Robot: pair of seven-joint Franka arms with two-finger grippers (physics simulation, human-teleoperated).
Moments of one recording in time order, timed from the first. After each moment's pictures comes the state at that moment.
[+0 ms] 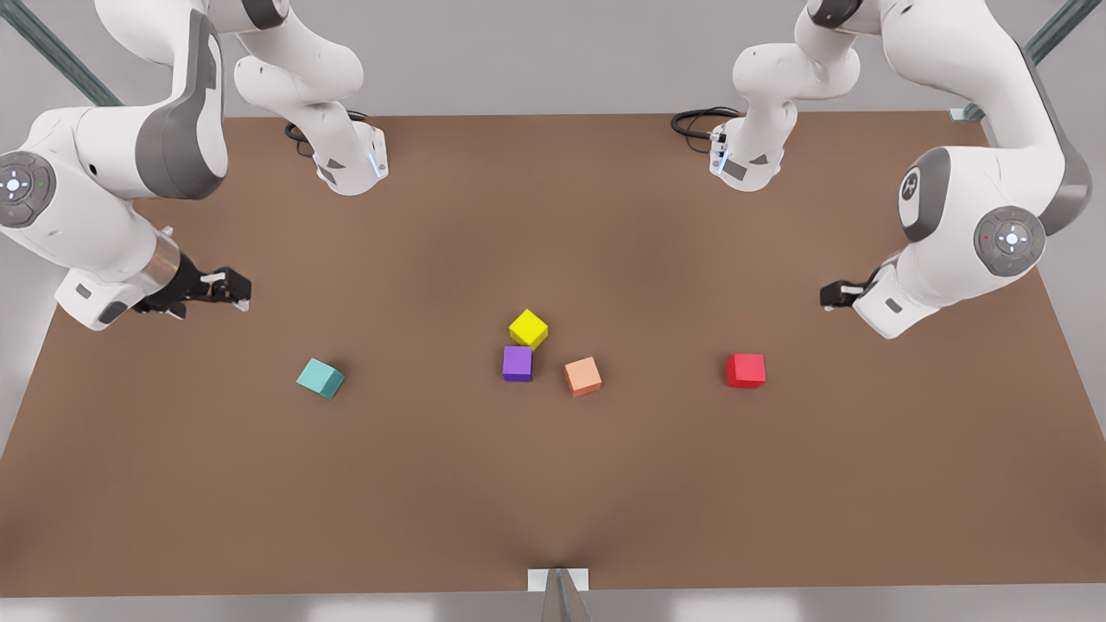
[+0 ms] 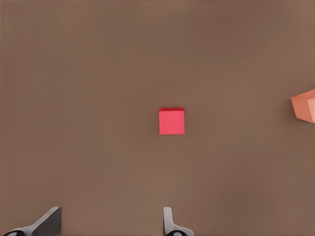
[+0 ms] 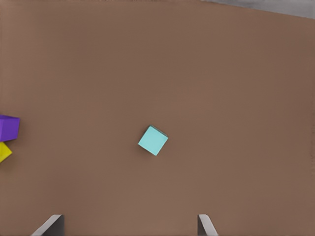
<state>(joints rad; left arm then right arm) -0.02 0.21 -0.07 -1.45 0.06 1.47 -0.01 0.15 0.18 -0.11 -1.35 -0.01 1.48 -0.10</state>
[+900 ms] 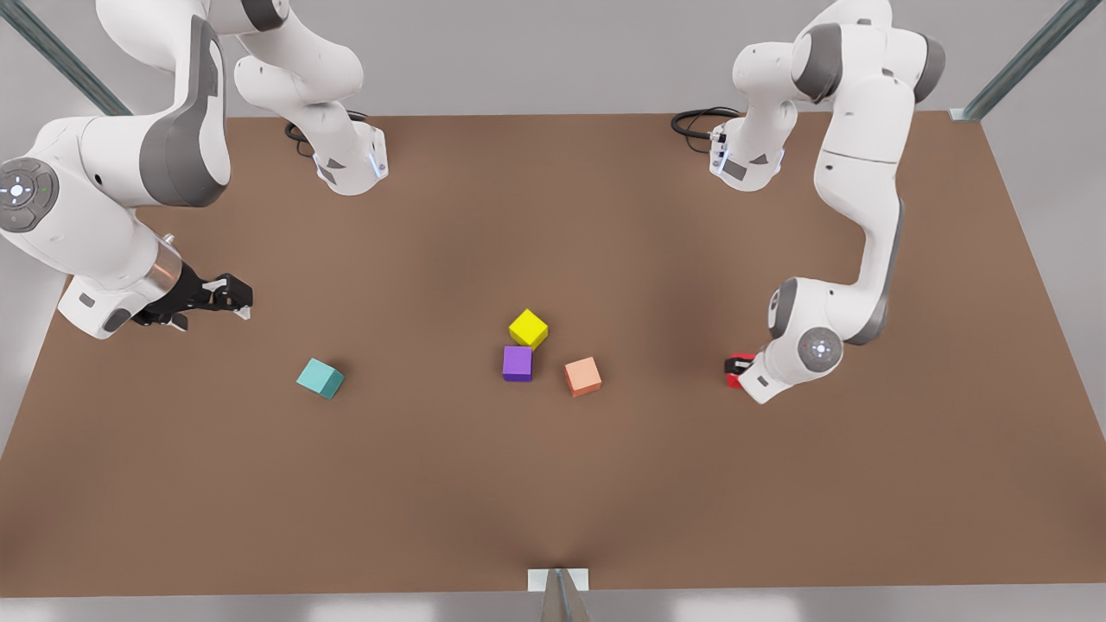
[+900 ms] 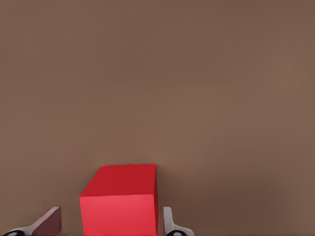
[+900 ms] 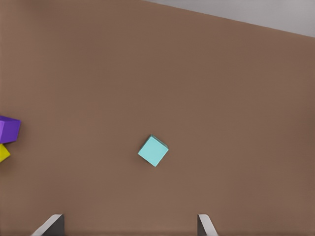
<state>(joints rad) -0.09 0.53 -0.07 -1.89 0.06 2.24 -0.09 0.15 0.18 -0.11 -1.37 0.00 1.53 -0.16</state>
